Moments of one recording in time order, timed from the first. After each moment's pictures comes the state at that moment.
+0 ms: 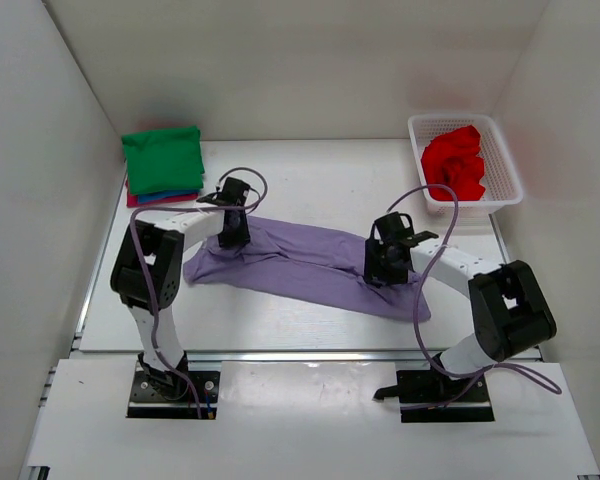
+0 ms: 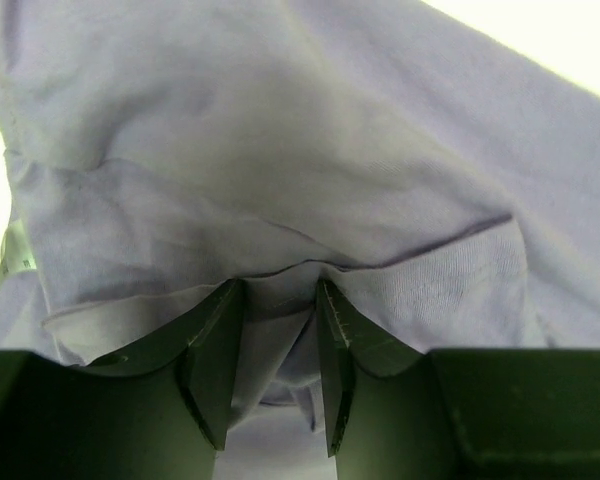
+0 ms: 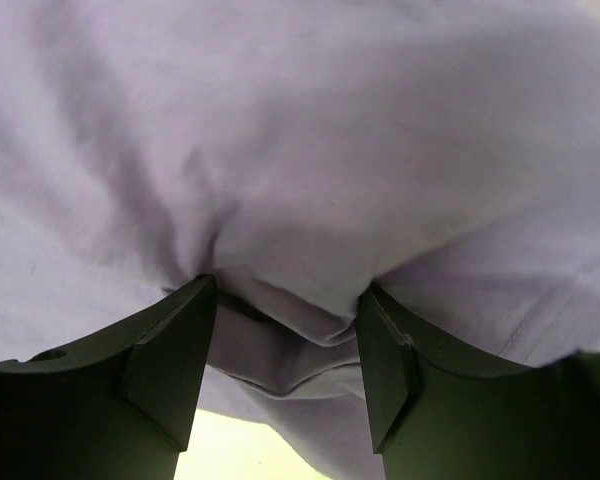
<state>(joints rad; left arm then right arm) -0.35 1.84 1.16 -0.46 -0.21 -0.47 0.38 1.53 0.82 -0.47 0.01 0.44</state>
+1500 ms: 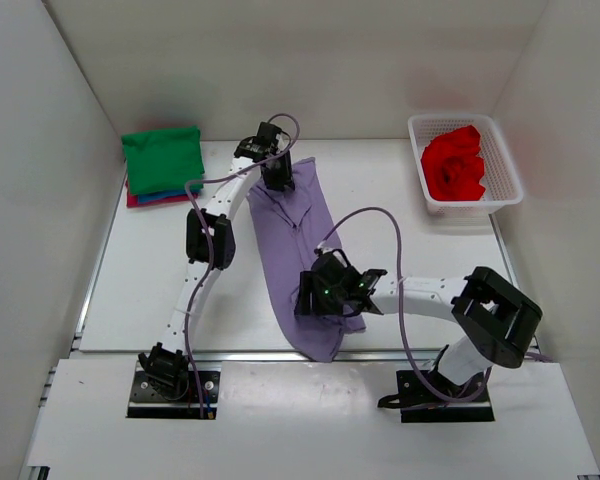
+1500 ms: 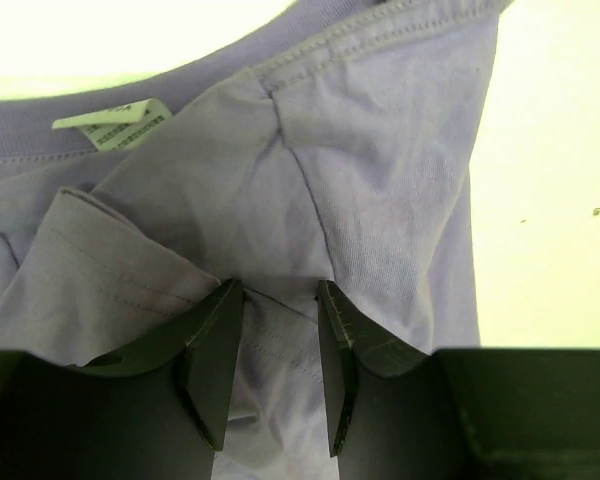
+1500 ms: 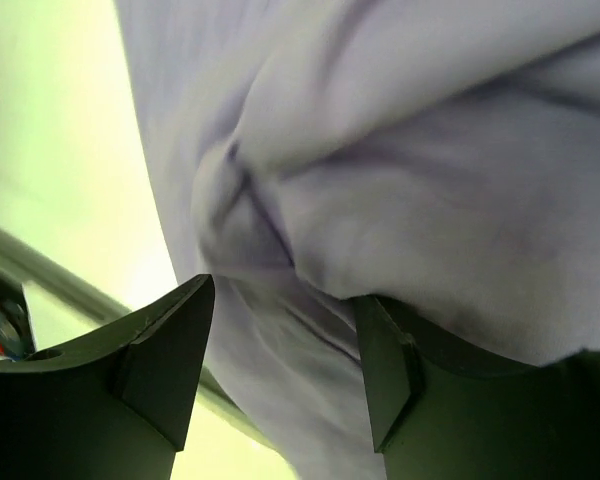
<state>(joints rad) -0.36 2.81 2.77 -0.91 0.14 -0.43 0.93 1.53 0.74 -0.13 -0.05 0.85</state>
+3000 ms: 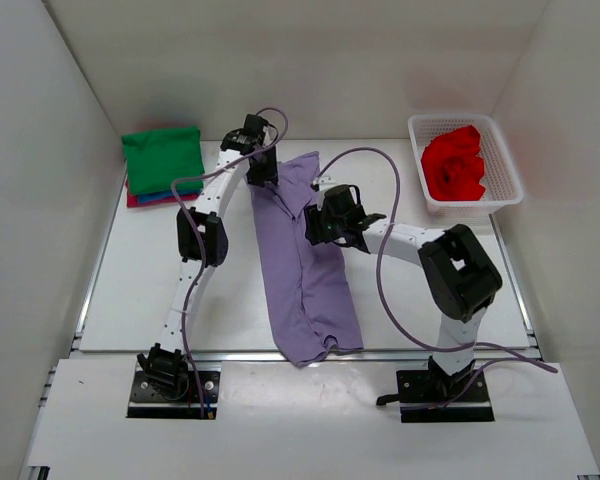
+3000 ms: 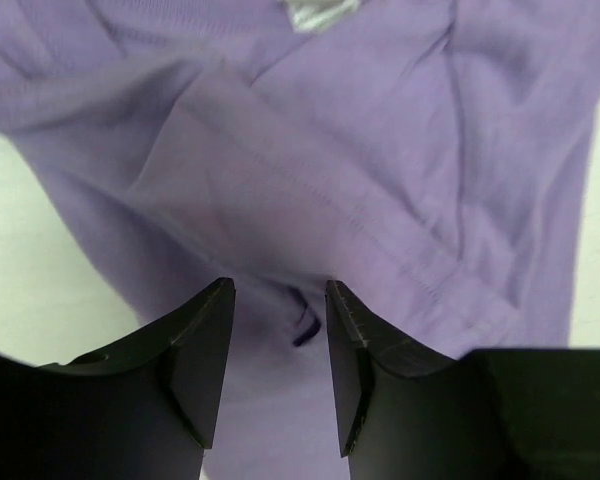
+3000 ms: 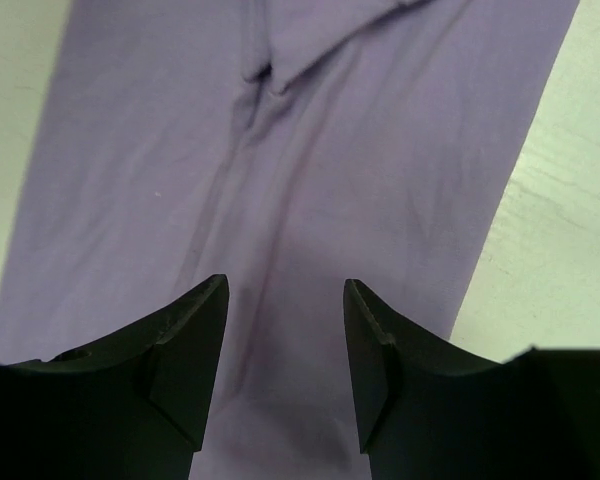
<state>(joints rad) -0.30 2.77 2.81 -1.03 0.05 -0.34 0.59 1.83 1.13 0.04 -0.07 0.18</state>
